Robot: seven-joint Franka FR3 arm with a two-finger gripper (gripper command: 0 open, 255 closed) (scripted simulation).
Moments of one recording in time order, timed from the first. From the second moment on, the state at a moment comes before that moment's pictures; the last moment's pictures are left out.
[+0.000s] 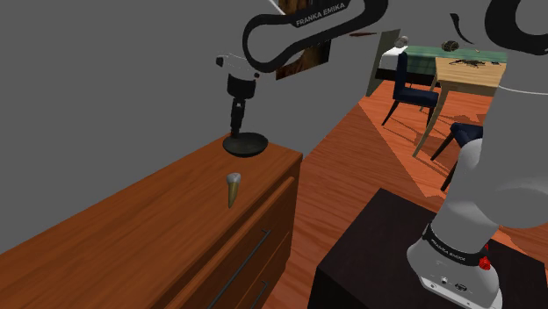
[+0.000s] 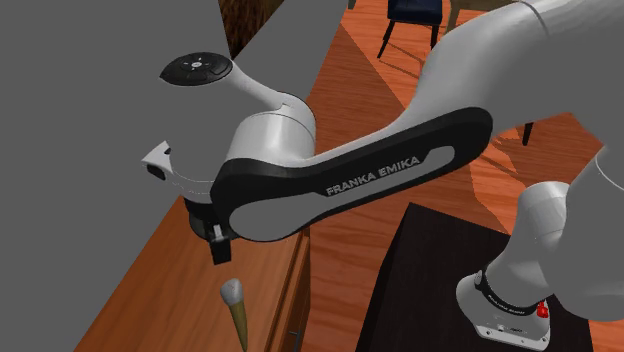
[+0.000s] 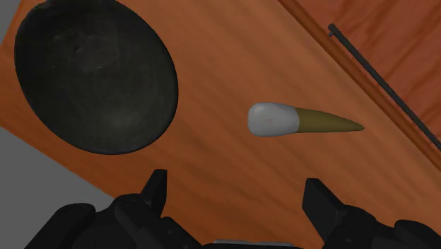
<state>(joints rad) 0.30 0.13 0.10 -1.83 0.02 2.16 -0.45</state>
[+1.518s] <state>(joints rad) 0.30 0.19 0.10 -1.86 0.01 2.24 -0.45</state>
